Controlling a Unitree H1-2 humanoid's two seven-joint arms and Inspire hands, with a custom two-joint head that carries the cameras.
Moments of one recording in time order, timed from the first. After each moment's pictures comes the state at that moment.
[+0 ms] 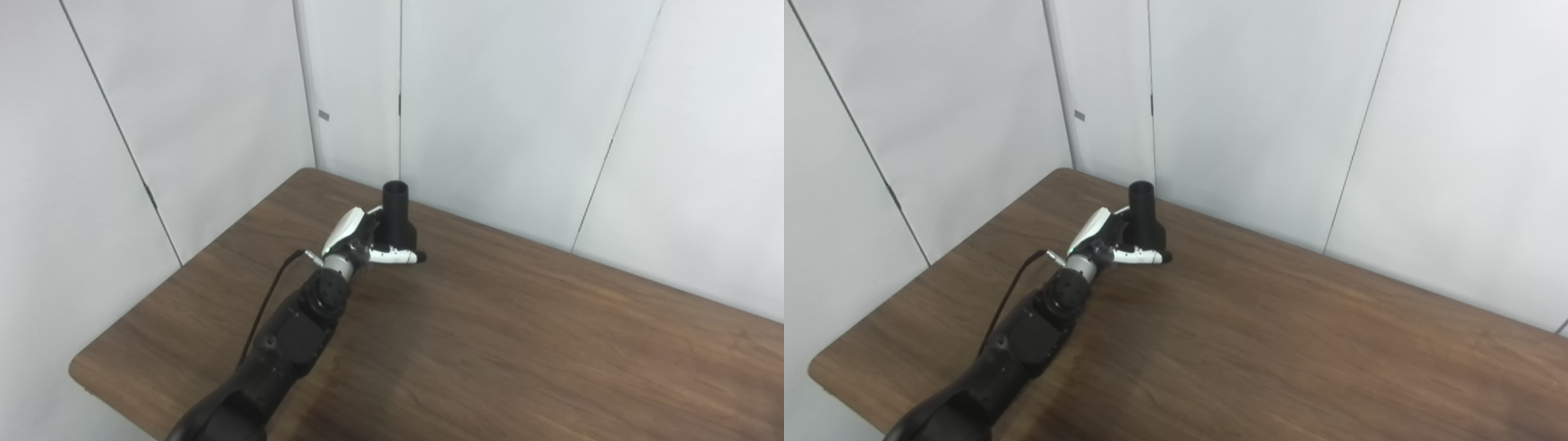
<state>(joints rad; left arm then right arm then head) -0.48 0.44 0.00 0.49 0.28 0.14 0.08 -0.05 -0.19 -0.22 0.09 0.25 -0.23 0.12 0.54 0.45</state>
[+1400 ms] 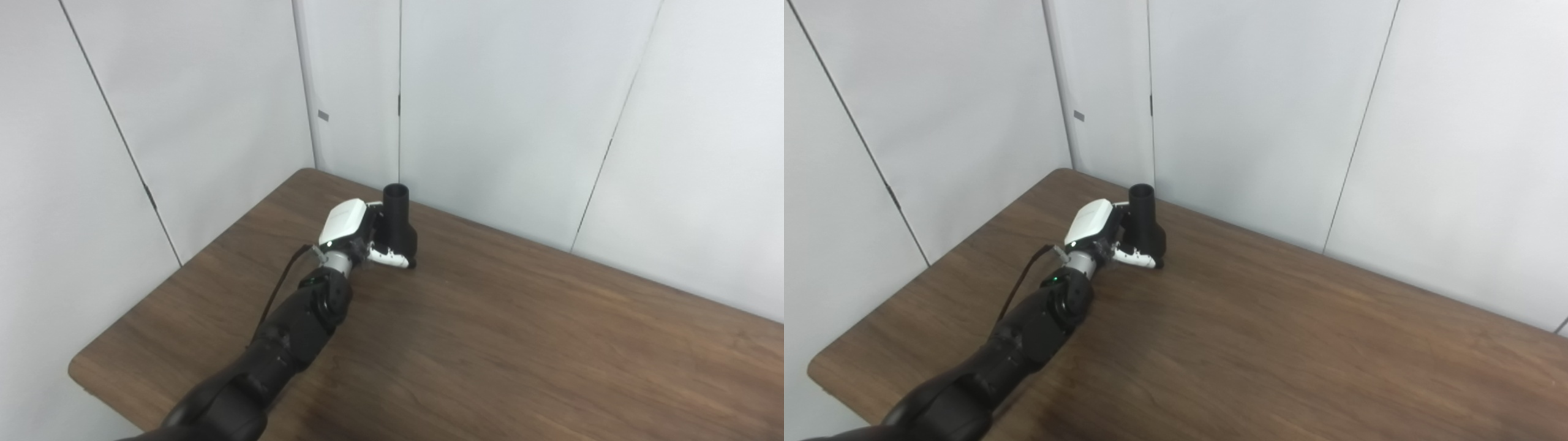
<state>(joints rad) -0.53 0.48 -0.12 0.65 0.50 0.06 0.28 -0.02 -0.16 -0.23 0.03 0.25 -0.20 0.11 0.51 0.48</state>
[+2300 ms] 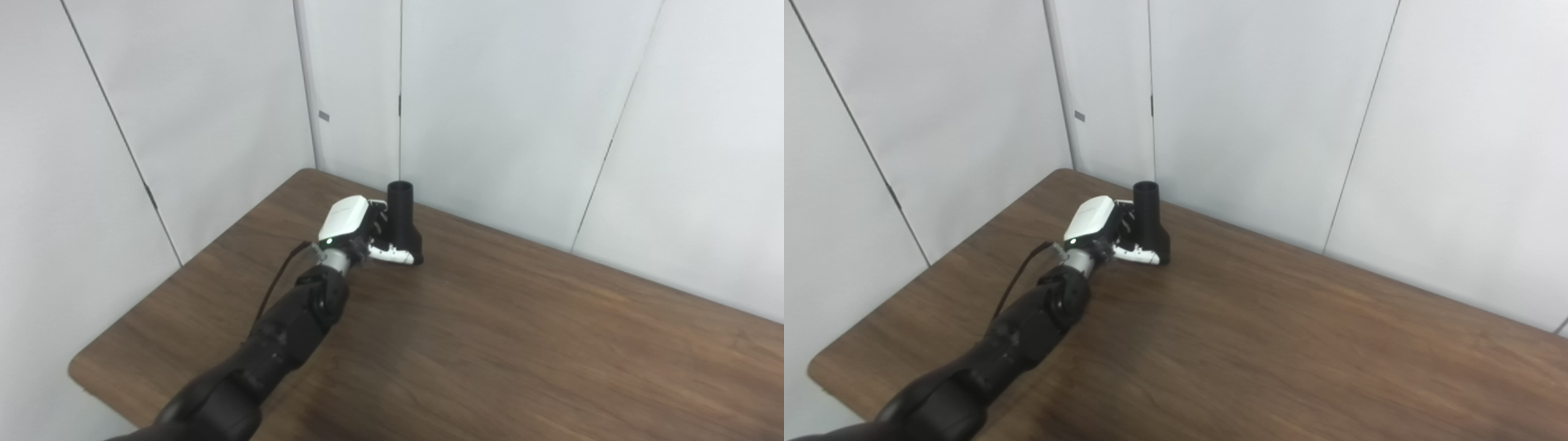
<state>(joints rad) -0.51 0.50 -0.16 0.68 0.52 -0.04 0.34 0.01 -0.14 -0.22 0.00 0.25 -0.19 0.10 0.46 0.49</state>
